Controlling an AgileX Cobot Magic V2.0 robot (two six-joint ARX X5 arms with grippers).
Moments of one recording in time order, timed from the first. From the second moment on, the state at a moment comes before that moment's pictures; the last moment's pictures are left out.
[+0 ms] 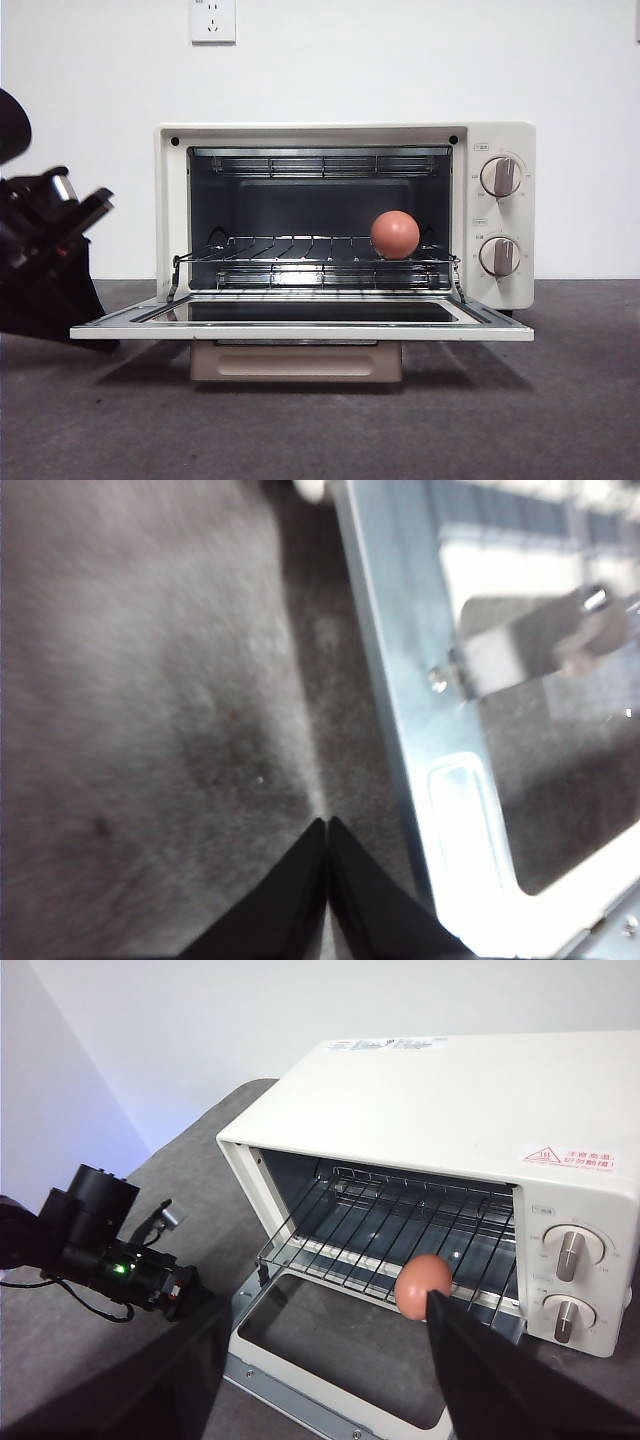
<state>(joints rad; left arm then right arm) -0.13 1.61 0.71 -0.09 0.58 -0.17 0.70 0.60 0.90 -0.54 0.02 0.34</state>
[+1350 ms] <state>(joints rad) -0.10 1.64 0.72 0.66 0.84 -0.65 0.70 0.61 0.90 -0.59 0.06 0.32</state>
